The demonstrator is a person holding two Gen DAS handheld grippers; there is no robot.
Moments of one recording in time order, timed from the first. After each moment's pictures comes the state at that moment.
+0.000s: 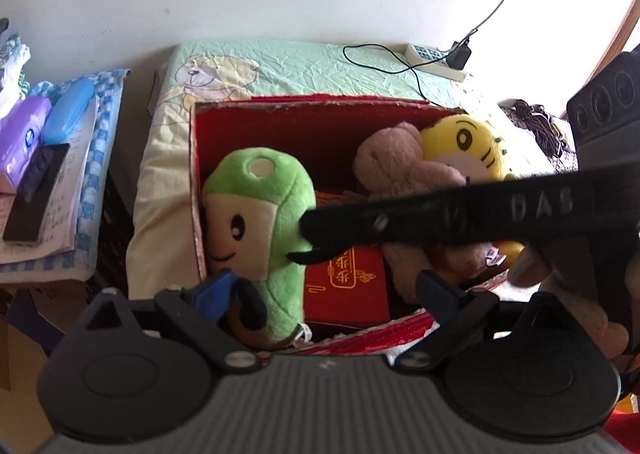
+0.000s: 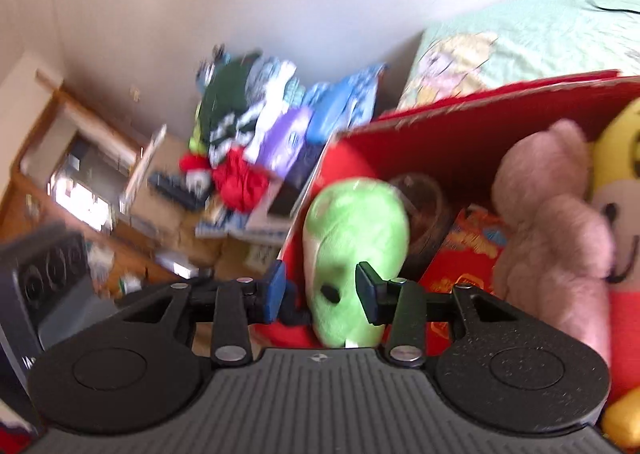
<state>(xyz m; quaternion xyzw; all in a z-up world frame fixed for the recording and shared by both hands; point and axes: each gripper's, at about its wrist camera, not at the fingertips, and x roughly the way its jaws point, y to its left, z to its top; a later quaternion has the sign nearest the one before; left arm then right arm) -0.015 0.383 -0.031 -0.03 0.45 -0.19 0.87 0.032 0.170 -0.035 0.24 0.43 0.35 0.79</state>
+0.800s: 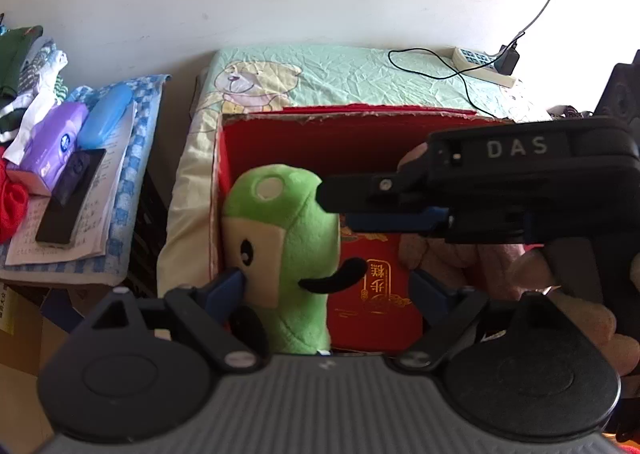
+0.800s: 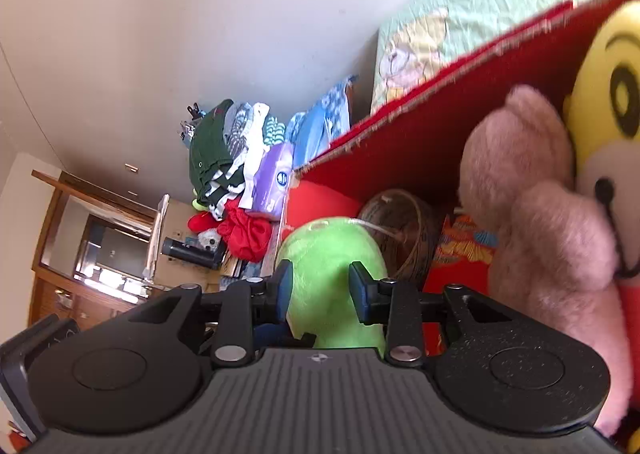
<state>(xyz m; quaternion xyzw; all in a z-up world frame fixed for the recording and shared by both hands) 0.003 0.364 -0.036 0.00 0.45 -0.11 0.89 0.060 0.157 -0.061 0.35 0.44 0.31 0.76</state>
